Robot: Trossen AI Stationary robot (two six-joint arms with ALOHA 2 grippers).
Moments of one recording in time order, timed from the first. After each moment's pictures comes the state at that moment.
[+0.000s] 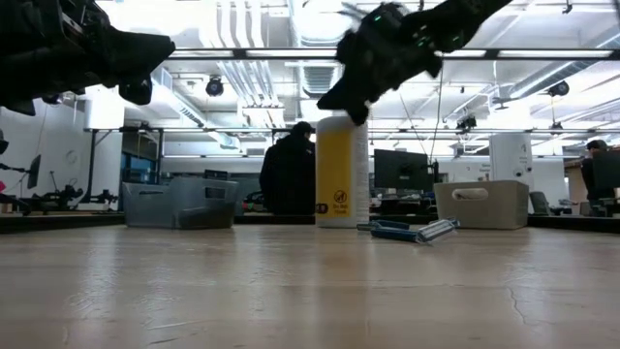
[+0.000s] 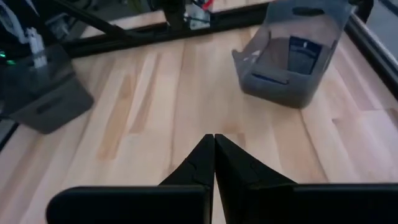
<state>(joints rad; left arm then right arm) 0.26 0.42 0.01 0.64 0.24 -0.09 -0.41 1.61 1.13 -0.09 -0.52 -0.03</state>
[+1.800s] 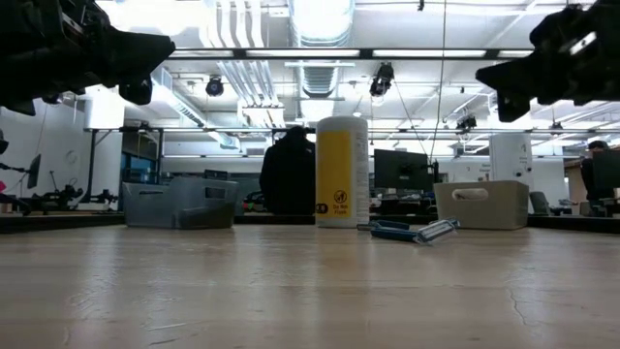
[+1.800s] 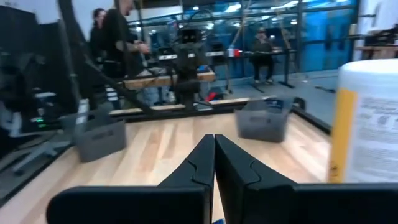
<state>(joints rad) 0.26 0.42 0.01 0.64 0.24 -0.09 -0.24 0.17 0.03 0.21 -0.22 0.14</state>
